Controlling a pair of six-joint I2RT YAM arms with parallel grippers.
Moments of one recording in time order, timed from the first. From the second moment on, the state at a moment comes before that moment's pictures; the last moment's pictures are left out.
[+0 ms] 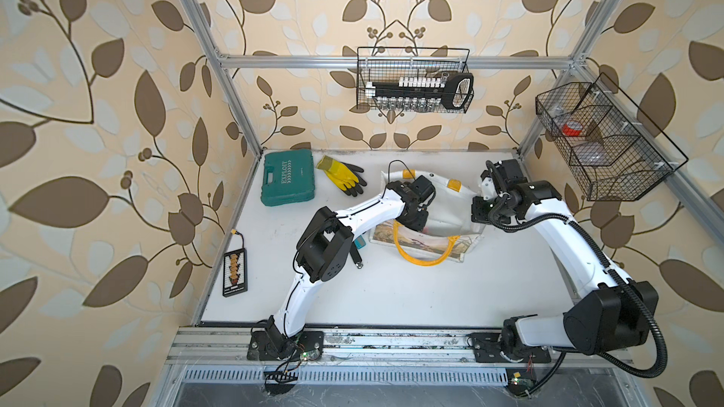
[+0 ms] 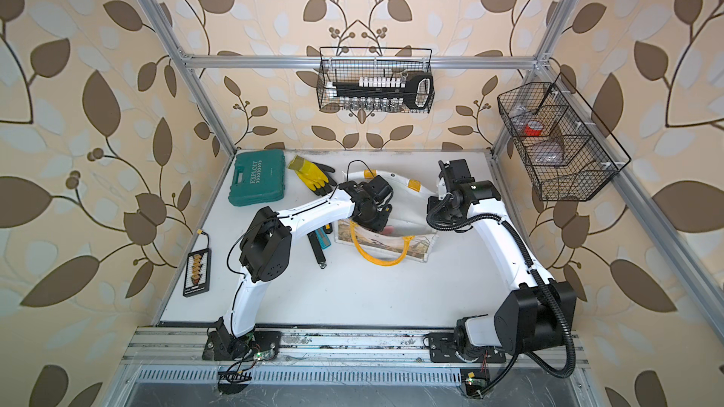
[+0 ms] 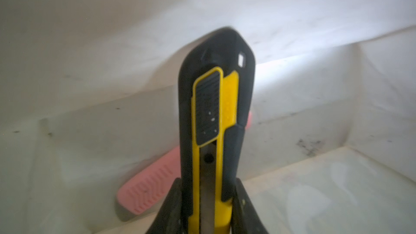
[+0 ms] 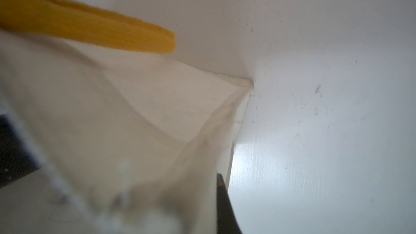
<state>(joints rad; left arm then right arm) -0.77 2.17 1.85 -0.90 0.00 -0.39 0.13 1.39 1.28 -1.05 -0.08 0.27</state>
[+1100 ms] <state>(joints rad) -0.71 1.92 1.86 -0.89 0.18 -0.34 0.11 1.39 1.28 -1.05 -0.10 0.26</state>
